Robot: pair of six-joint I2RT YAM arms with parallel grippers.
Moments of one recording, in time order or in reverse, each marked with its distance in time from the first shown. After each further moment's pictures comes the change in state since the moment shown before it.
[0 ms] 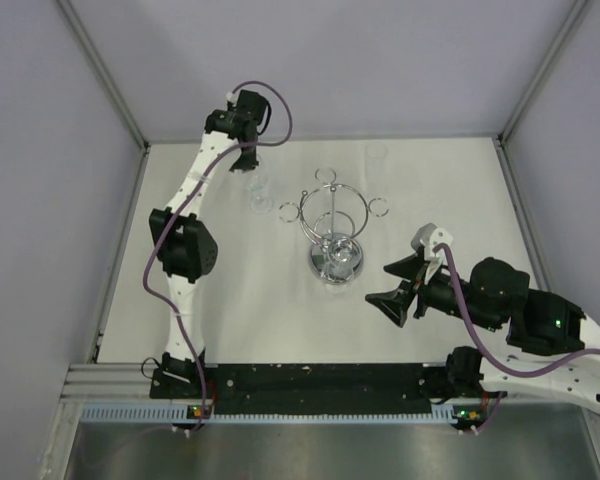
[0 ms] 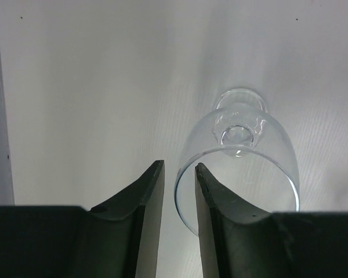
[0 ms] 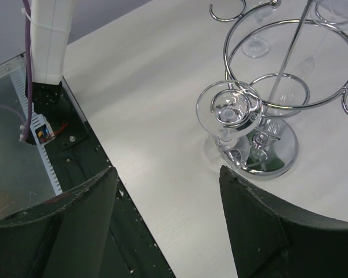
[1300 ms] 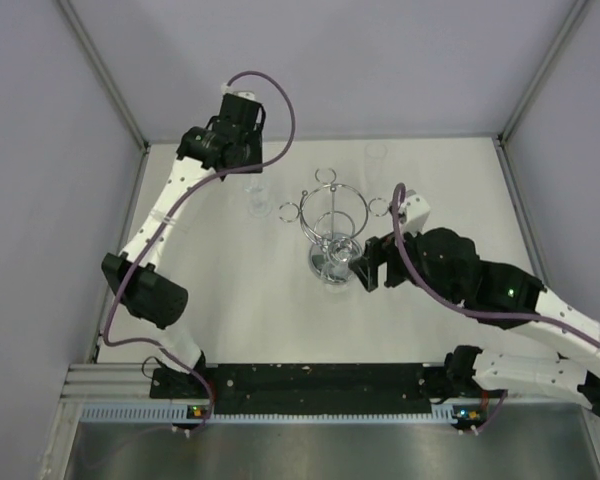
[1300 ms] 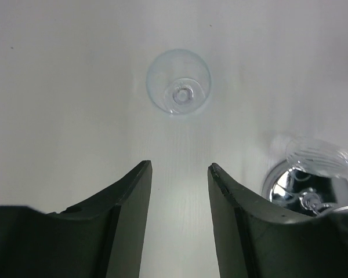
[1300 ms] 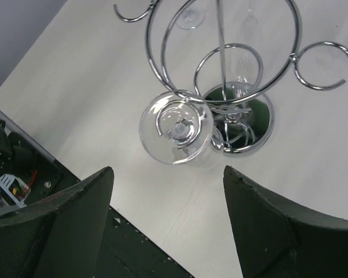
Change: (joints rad) left arm -0.101 -0.394 -0.276 0.131 0.033 0.014; right arm -0.085 0.254 0.131 -0.052 0.167 0.220
